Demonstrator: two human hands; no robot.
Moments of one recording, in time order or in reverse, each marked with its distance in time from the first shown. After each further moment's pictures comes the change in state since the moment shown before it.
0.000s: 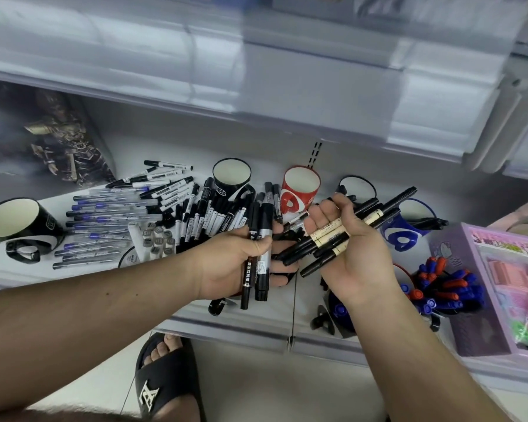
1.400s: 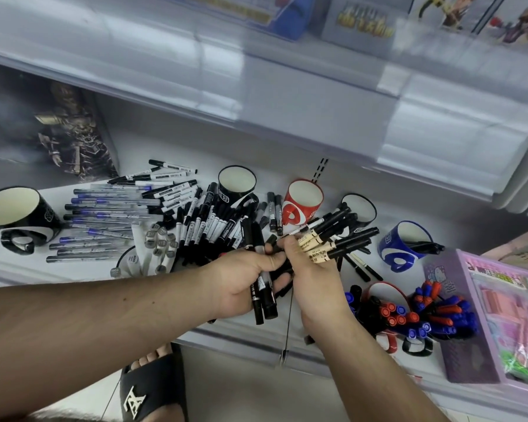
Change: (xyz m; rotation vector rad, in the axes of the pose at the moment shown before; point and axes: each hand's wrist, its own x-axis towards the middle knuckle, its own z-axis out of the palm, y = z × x) left_hand -0.001 -0.008 0.017 -0.251 0.172 -0.040; right_hand -0.011 0.048 0.006 -0.721 0.030 -0.121
